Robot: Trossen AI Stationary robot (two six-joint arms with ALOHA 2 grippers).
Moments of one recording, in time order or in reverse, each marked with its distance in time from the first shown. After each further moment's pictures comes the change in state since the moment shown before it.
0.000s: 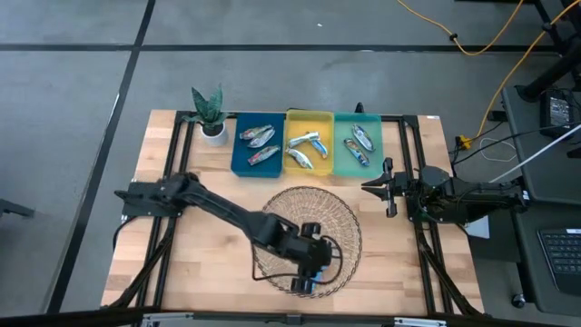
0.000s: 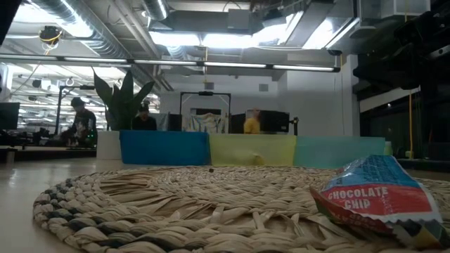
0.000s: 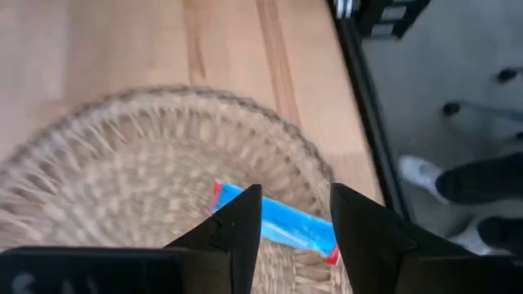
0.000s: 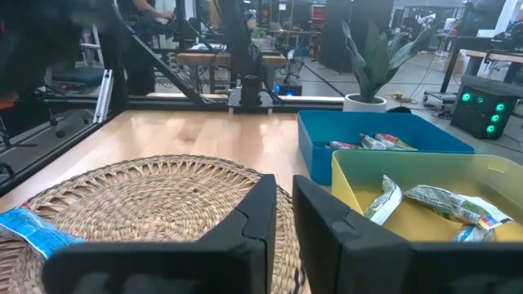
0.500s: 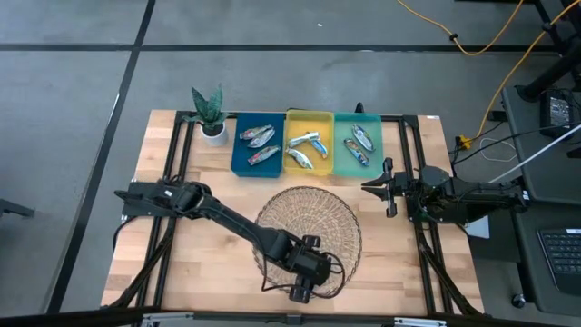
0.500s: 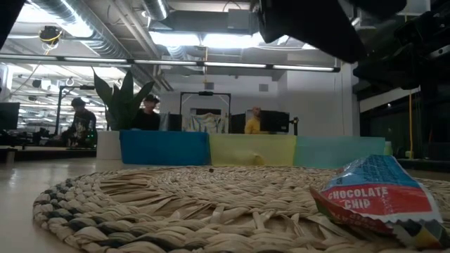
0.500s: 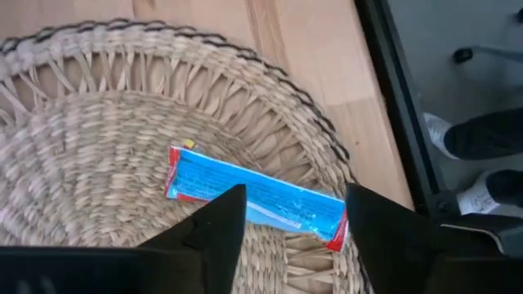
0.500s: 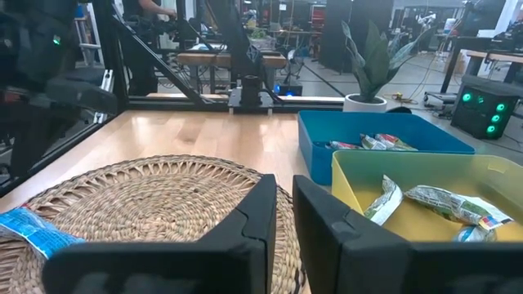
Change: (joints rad) left arm -0.026 0.135 0.000 0.001 0.031 0.015; right arm 0.000 0.000 0.000 0.000 0.000 0.000
